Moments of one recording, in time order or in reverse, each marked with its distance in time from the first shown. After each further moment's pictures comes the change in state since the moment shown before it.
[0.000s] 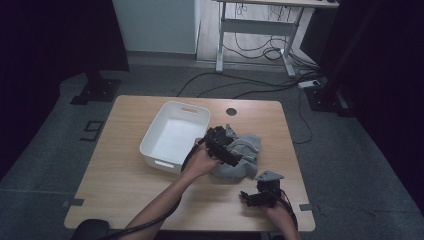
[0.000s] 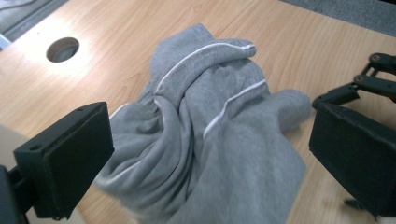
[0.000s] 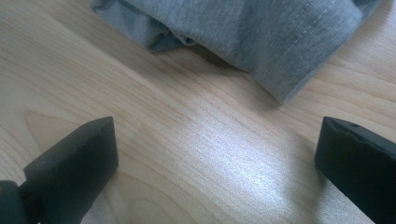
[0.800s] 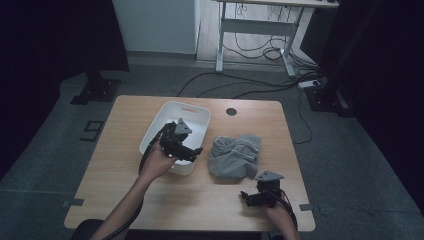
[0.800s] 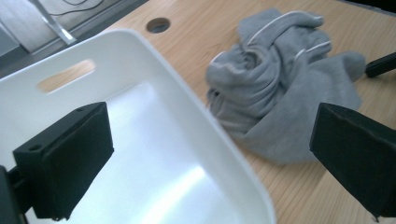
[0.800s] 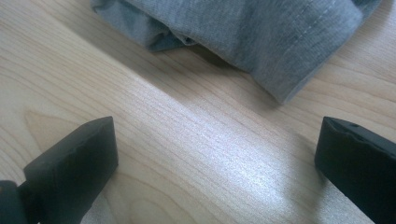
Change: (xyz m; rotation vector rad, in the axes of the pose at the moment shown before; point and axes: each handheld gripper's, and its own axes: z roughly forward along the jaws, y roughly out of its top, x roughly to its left) left arm 0.061 -0.076 -0.093 -0.072 0.133 -0.087; right arm 0.000 0.000 0.000 0.001 -0.002 0.000
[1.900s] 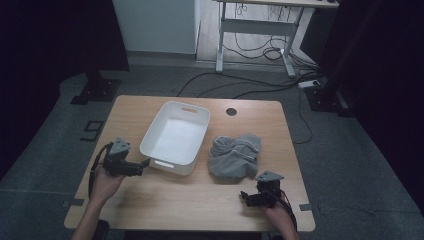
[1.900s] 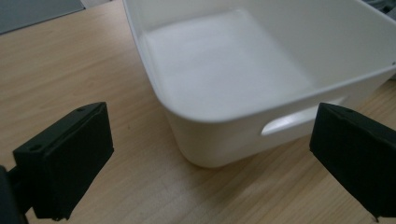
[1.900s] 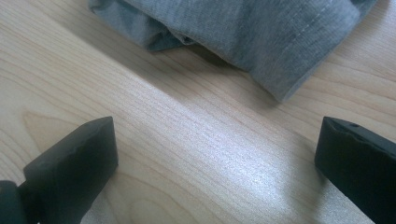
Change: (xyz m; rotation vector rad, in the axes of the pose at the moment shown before) left arm 0.063 -0.146 -0.068 -0.056 0.128 -0.205; right arm 0.001 0.000 -0.001 0.004 -0.009 0.013
